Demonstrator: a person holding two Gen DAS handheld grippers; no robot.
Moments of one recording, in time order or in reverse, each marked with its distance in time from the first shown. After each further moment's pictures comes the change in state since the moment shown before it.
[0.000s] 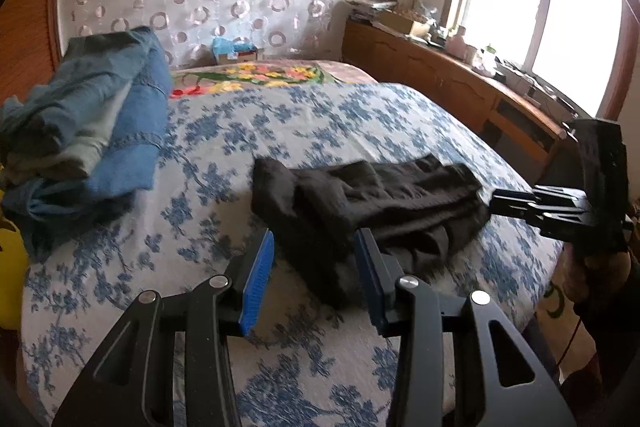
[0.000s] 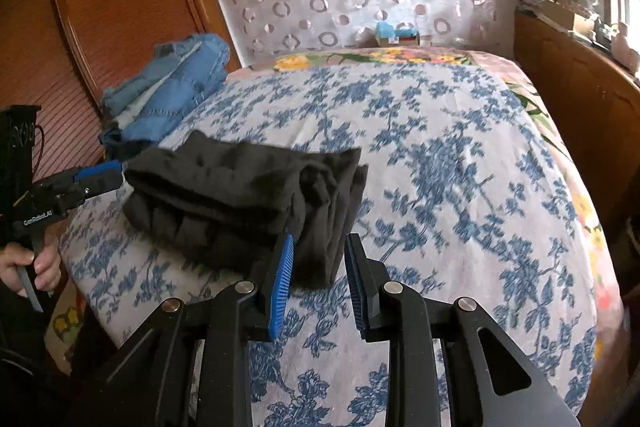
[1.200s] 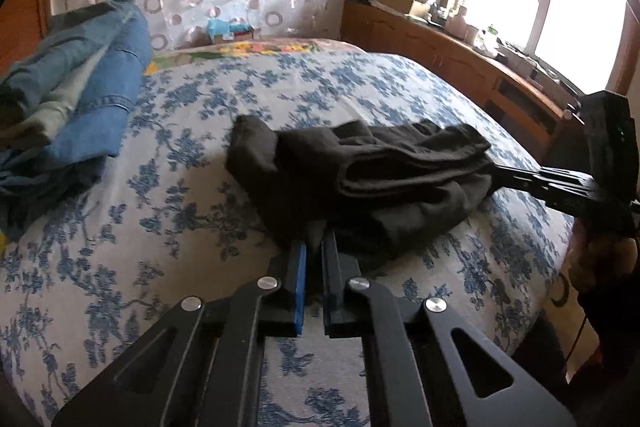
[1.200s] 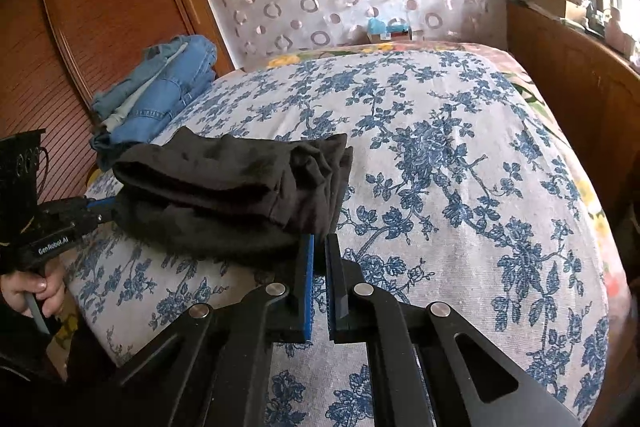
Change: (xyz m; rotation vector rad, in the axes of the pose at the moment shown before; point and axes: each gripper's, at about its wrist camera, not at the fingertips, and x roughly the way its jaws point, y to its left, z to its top) left arm 0.021 -0.010 -0.016 -0.006 0.055 0.012; right arm 0.000 -0.016 -0.007 0.045 -0.013 -0.007
